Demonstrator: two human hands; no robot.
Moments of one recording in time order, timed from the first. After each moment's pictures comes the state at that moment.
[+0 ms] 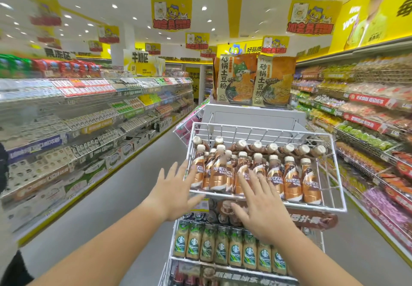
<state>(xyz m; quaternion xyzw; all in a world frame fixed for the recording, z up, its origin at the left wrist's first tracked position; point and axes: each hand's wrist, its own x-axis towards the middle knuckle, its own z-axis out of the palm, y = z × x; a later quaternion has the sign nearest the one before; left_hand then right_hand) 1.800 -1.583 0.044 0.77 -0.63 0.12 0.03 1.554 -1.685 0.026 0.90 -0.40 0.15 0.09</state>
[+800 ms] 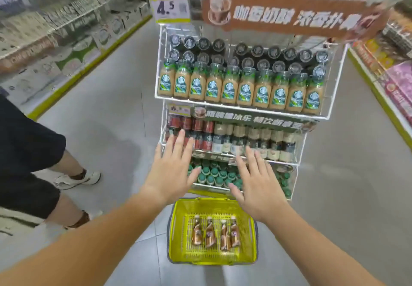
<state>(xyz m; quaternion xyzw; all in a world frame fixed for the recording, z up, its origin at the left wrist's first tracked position) 1.641 -1.469 -0.307 0.79 -0.61 0.05 -0.01 1.420 -1.567 -0.326 0.93 -0.38 -0.01 -0.02</state>
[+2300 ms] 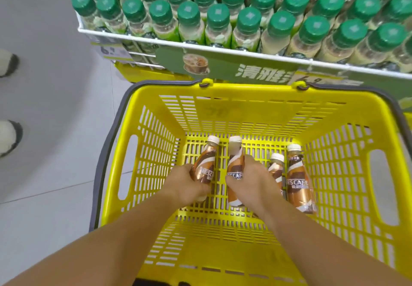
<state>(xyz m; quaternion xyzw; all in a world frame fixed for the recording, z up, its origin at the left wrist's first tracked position) 1.617 -1.456 -1.059 0.83 -0.19 -0.49 0.18 1.466 -1.558 -1.058 0.75 -0.53 -0.08 -0.39</state>
